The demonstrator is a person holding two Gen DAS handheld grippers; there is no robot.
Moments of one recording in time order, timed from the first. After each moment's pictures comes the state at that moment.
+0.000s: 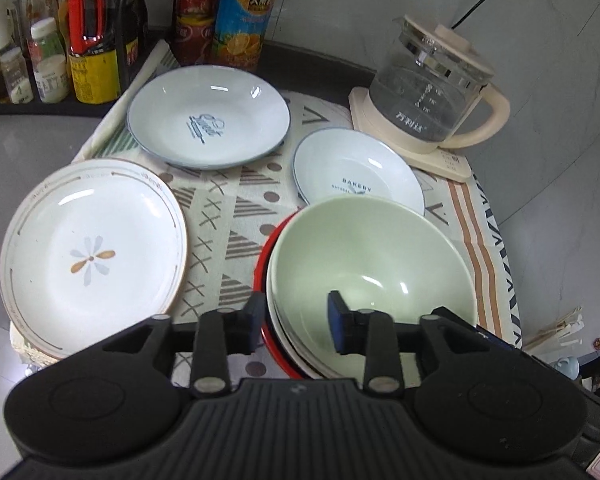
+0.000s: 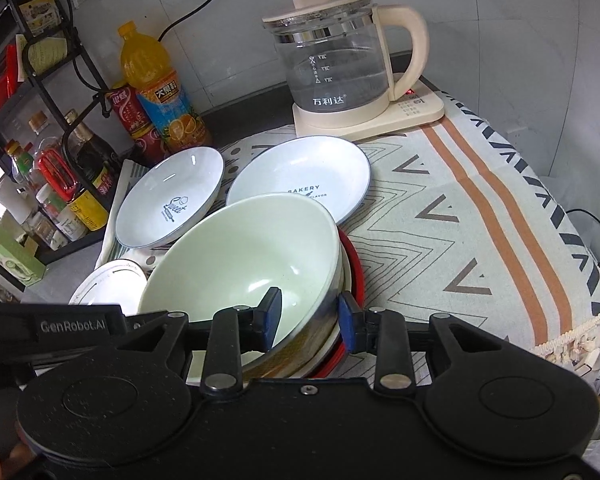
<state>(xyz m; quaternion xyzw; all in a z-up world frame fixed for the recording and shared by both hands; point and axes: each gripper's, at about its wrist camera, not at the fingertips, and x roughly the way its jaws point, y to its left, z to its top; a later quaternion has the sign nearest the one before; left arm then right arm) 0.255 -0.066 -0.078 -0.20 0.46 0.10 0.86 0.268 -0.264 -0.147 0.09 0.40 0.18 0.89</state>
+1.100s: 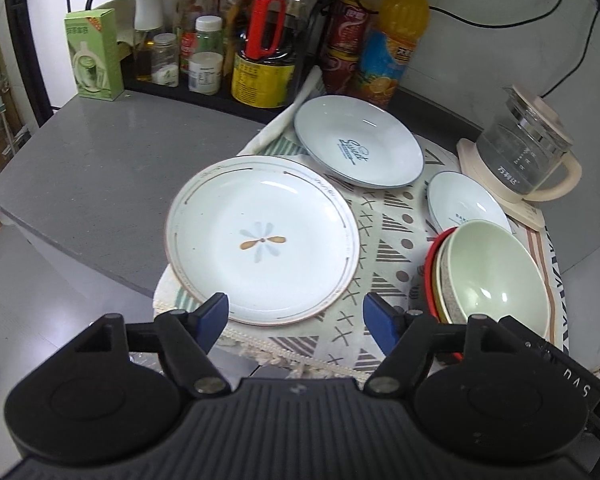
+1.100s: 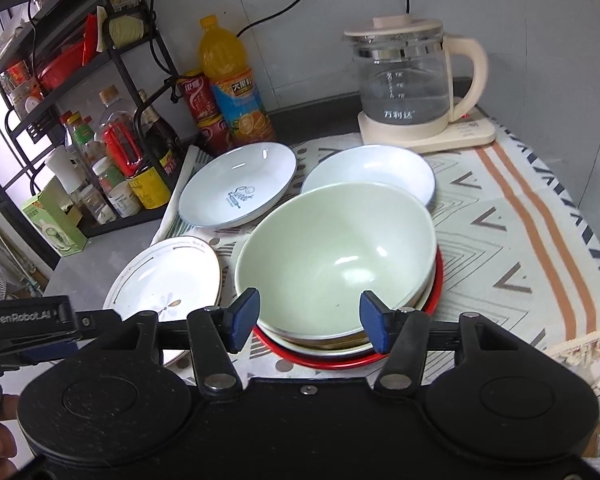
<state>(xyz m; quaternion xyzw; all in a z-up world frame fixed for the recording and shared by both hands) 0.150 0.013 -0.058 -0.23 0.43 0.23 0.84 0.219 -0.227 -0.128 0.07 0.37 0.24 0.89</state>
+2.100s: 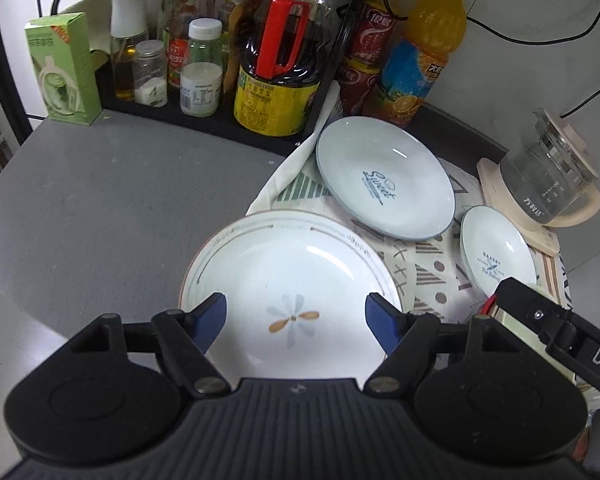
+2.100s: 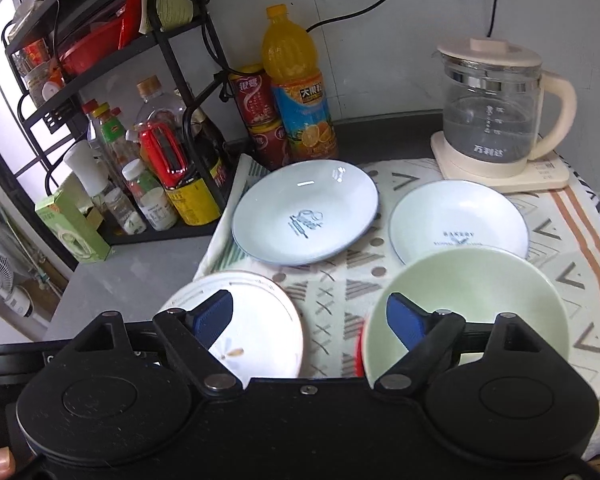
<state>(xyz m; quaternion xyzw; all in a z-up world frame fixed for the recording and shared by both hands) 0.212 0.107 -0.074 -0.24 0.45 0.18 0.84 0.250 -0.120 -0.099 0.04 0.36 0.26 0.89</state>
